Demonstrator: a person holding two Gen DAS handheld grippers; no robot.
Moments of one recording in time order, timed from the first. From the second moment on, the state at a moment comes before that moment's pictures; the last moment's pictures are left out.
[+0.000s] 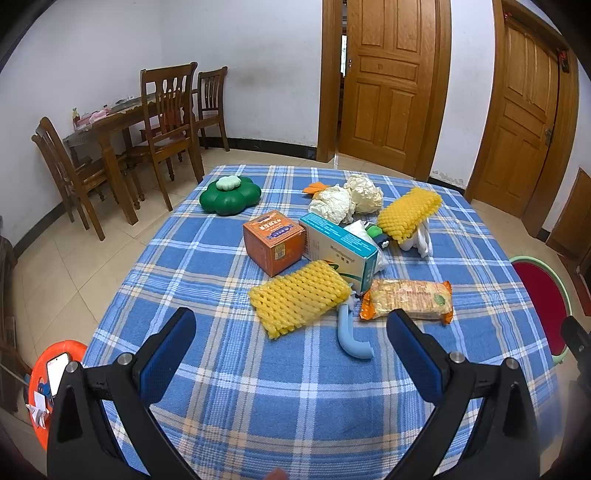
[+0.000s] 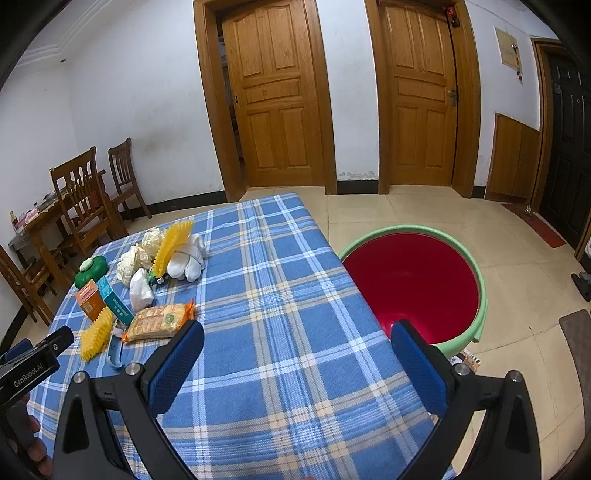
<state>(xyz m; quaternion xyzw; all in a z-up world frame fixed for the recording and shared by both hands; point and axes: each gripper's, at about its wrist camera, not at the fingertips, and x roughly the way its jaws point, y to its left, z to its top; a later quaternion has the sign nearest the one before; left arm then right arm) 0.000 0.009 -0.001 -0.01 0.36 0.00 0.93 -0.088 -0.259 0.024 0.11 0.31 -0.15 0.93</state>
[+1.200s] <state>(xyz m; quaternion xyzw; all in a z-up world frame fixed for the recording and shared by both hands) 0.000 0.009 -0.001 -0.01 0.36 0.00 0.93 -0.087 -0.258 0.022 0.11 0.32 -0.15 0.93</state>
